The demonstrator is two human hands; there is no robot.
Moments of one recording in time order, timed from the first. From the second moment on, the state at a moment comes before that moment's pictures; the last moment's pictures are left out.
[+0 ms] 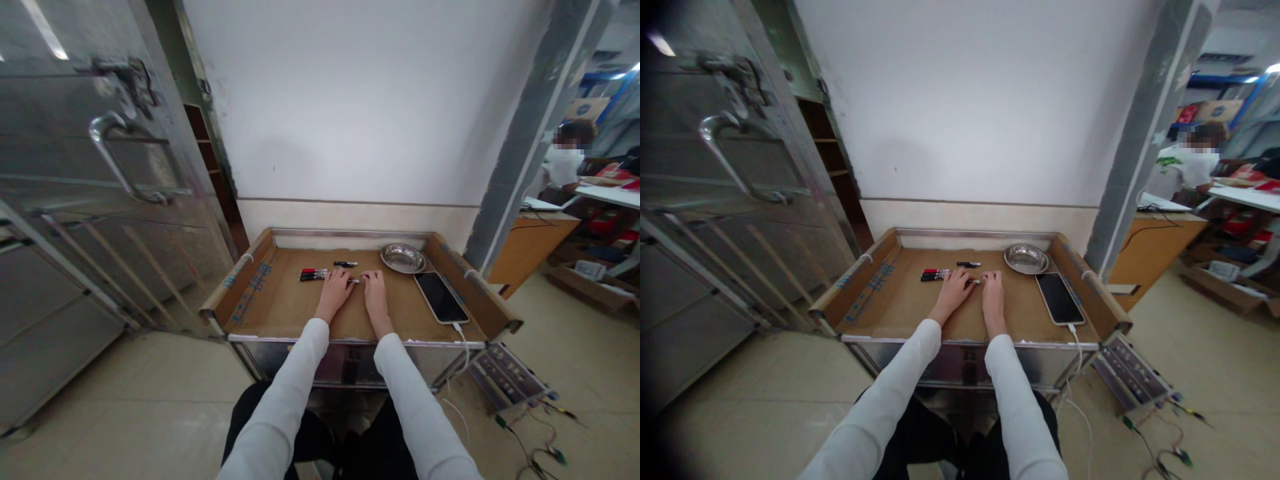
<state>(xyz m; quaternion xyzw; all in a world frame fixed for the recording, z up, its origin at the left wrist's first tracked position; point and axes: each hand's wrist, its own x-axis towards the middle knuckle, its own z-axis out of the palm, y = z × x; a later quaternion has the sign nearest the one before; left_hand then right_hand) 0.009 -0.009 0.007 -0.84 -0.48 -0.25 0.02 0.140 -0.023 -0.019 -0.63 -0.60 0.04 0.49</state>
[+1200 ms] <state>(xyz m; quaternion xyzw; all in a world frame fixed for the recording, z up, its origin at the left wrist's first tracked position) -0.003 -0.030 0.010 -0.71 -0.58 -0.40 0.01 0.128 -0.039 -0.002 -0.45 -0.74 0.12 0.48</state>
